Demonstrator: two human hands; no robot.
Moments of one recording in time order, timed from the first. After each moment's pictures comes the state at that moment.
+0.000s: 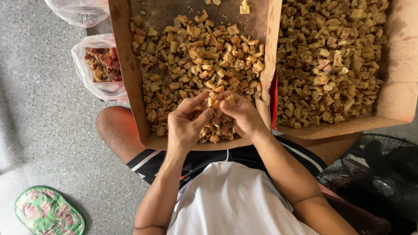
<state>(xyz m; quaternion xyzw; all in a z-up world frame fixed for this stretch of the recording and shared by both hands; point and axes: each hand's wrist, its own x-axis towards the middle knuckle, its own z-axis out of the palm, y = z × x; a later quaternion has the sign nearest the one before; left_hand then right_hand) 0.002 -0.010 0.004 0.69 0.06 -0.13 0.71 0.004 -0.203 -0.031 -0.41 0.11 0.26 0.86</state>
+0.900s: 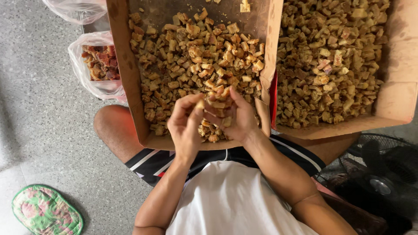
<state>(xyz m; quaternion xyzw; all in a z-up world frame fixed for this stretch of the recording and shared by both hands) -0.014 -0.024 0.001 0.60 0.11 -0.02 0.79 0.002 -0.187 -0.041 -0.14 0.16 0.25 0.94</state>
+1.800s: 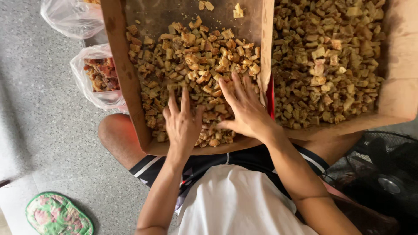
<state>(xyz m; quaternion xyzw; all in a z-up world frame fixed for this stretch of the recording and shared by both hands) 0.015 -0.011 -0.027 0.98 -0.02 -0.03 0.20 0.027 -0.226 -0.019 -0.94 -0.14 0.15 0.27</state>
